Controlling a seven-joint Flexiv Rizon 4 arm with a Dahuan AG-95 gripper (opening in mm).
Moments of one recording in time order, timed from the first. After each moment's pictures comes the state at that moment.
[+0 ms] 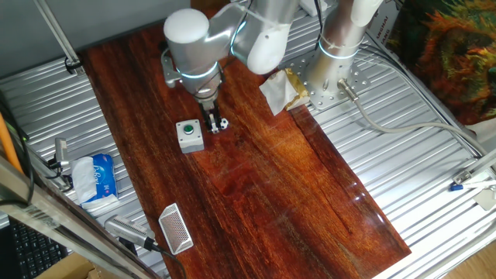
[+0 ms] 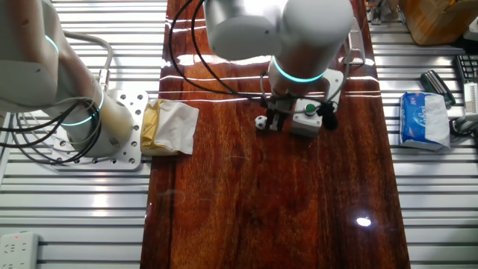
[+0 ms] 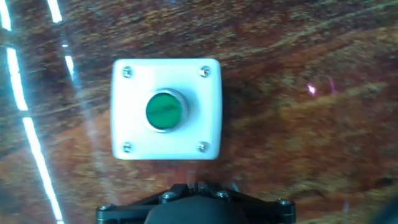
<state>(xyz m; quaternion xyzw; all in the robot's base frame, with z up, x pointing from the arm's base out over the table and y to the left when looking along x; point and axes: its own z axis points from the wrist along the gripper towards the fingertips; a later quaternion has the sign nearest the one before) 0.441 0.009 0.017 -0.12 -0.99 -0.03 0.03</state>
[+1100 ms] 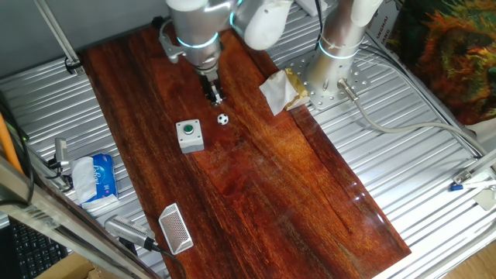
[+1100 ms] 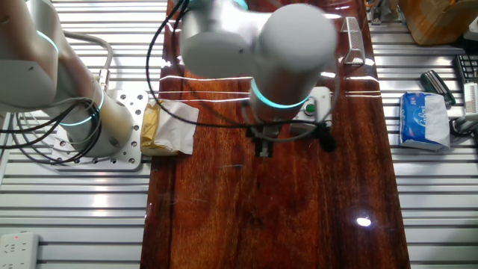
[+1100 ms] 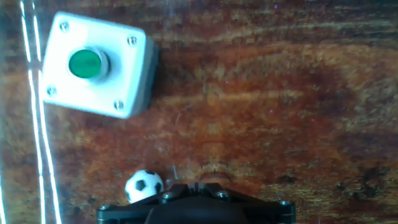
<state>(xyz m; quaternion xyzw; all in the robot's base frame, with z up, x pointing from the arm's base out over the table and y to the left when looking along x) 0.405 -0.057 0.024 -0.01 -1.00 -0.01 0.02</state>
